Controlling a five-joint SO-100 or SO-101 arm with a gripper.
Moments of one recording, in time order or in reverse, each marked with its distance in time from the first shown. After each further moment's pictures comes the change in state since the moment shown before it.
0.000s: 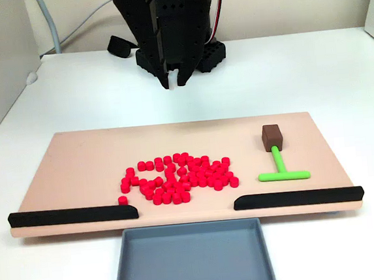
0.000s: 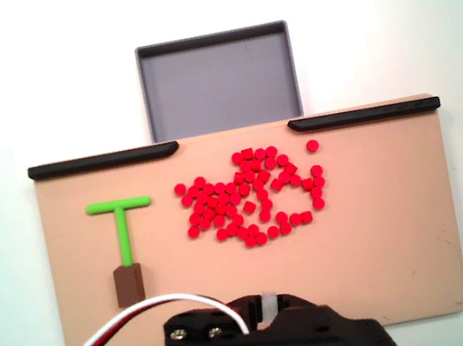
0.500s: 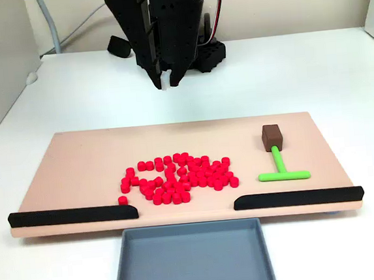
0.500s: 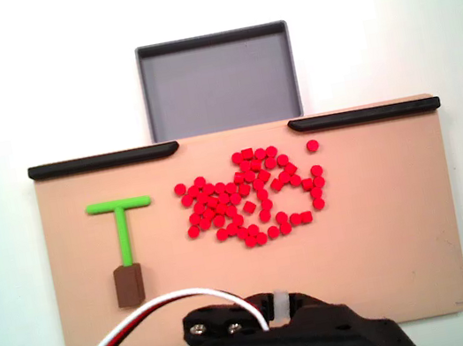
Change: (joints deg) arm 1.7 0.0 0.0 0.0 0.0
